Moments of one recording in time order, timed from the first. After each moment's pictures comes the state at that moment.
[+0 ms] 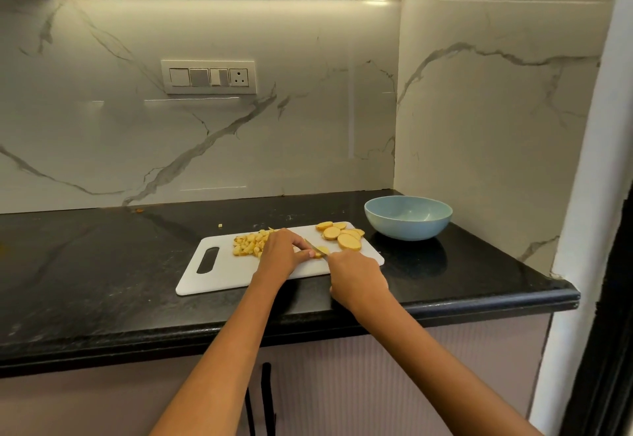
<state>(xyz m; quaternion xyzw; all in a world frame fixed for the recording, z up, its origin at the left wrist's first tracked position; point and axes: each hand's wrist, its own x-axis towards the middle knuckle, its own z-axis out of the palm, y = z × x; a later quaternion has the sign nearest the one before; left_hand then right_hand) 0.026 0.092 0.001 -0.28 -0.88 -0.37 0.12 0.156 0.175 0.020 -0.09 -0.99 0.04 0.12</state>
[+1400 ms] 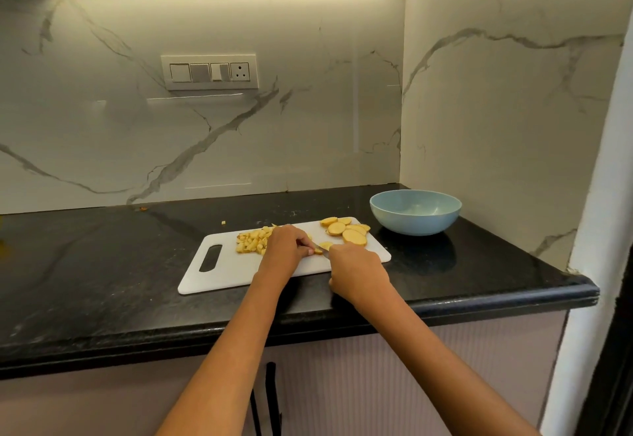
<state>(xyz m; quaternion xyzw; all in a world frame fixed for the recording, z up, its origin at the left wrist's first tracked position) 0.018 0.092 0.003 -0.30 -0.89 -0.32 0.12 0.148 0.172 0.025 -0.10 -0.99 0.06 0.10</state>
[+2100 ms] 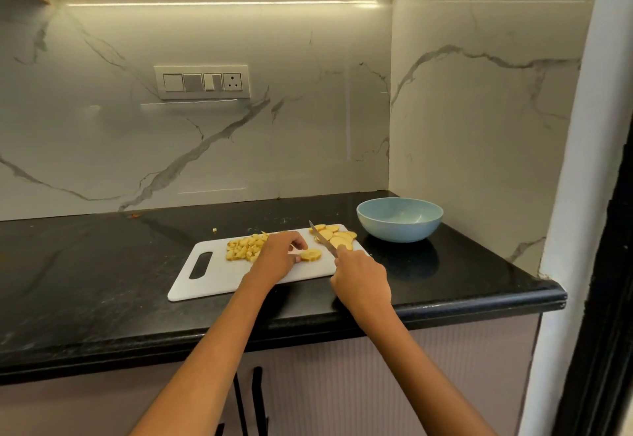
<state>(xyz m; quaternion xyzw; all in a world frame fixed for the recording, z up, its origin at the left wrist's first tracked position) 0.019 0.095 0.003 -0.33 -0.88 -0.32 0.11 0.156 0.193 0.007 -0.15 -0.96 0.12 0.21</state>
